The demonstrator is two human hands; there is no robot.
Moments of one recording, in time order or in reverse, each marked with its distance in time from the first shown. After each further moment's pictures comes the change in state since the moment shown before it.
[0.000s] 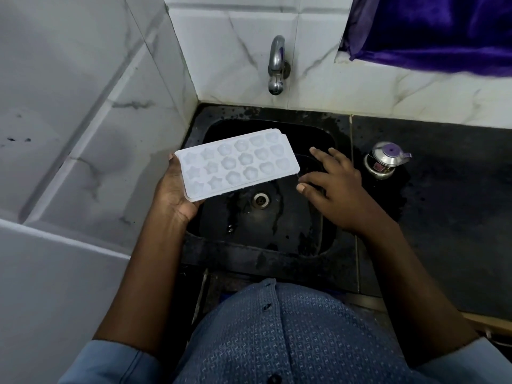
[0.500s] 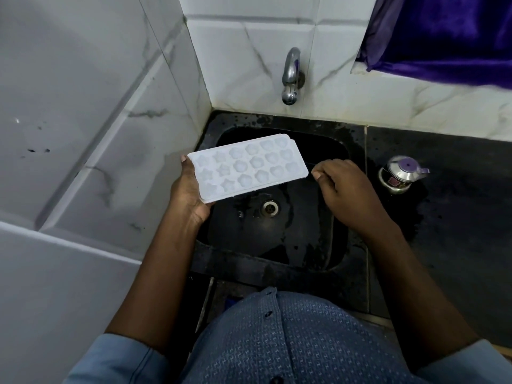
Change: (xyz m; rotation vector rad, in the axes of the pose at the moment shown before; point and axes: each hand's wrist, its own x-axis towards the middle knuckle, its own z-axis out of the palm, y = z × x) left_hand 0.016 0.005 0.013 0.110 0.176 0.033; right_hand 0.041 0.011 0.004 0.052 0.181 -0.122
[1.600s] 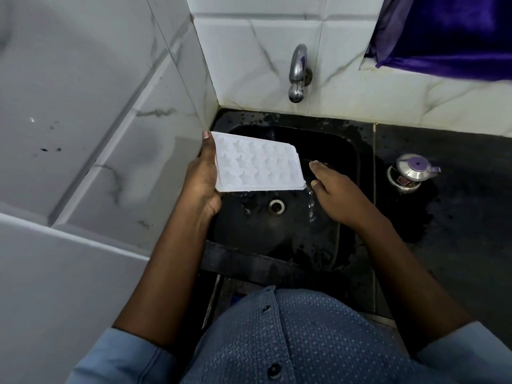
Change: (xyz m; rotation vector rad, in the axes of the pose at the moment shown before) left_hand -0.031 0.015 0.028 0.129 -0.096 0.100; right_hand 0.010 -0.004 0.017 0.120 -0.300 0.229
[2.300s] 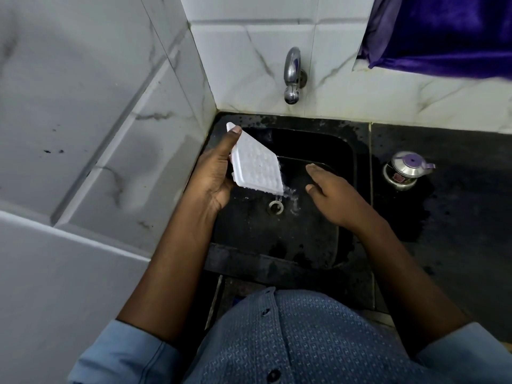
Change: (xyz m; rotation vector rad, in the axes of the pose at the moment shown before) left_hand -0.014 0.007 0.020 0.044 -0.114 -0.024; right_hand -0.013 0.003 0.002 -0.018 -0.013 -0.021
